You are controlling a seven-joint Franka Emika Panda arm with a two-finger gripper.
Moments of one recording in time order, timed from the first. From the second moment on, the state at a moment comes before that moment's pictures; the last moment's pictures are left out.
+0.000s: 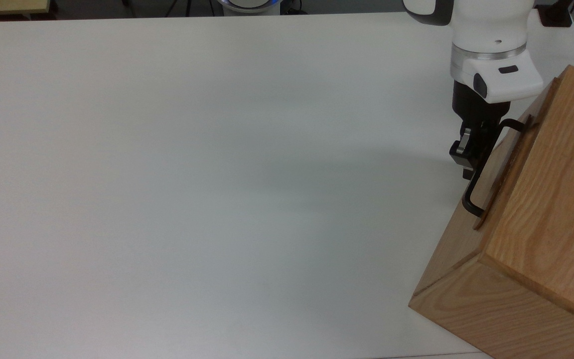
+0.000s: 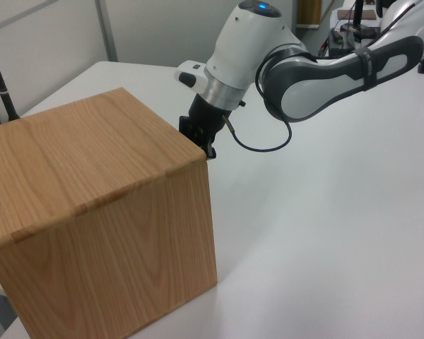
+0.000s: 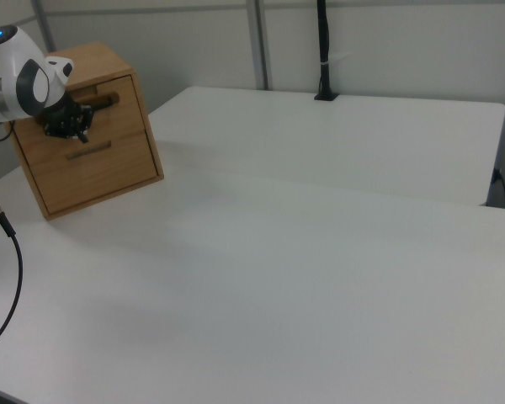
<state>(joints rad) 0.59 0.62 -0.11 -1.19 -0.01 2.30 -0.41</state>
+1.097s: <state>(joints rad) 0.36 0.19 -0.08 -1.42 0.00 1.76 -0.29</state>
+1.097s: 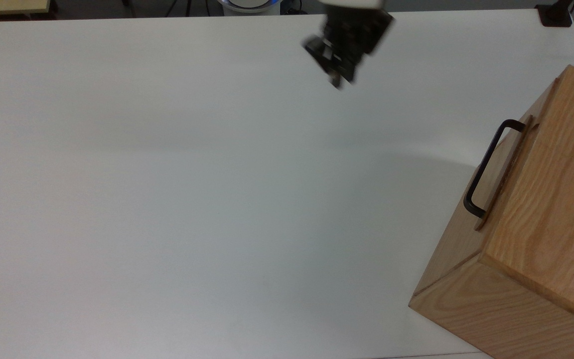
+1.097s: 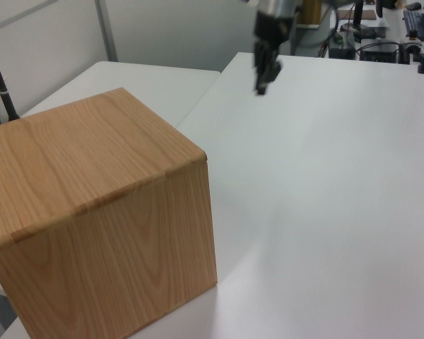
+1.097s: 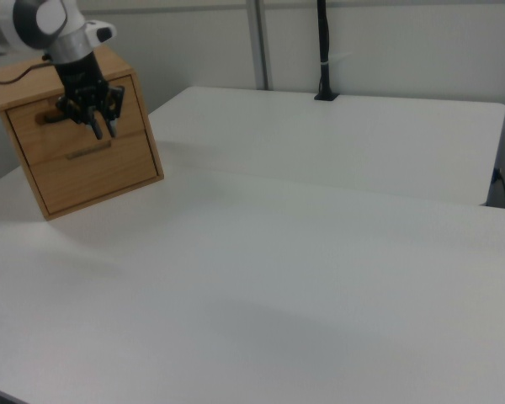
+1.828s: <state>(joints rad) 0.06 -0.01 -0.04 -1.52 0.00 1.45 -0.12</state>
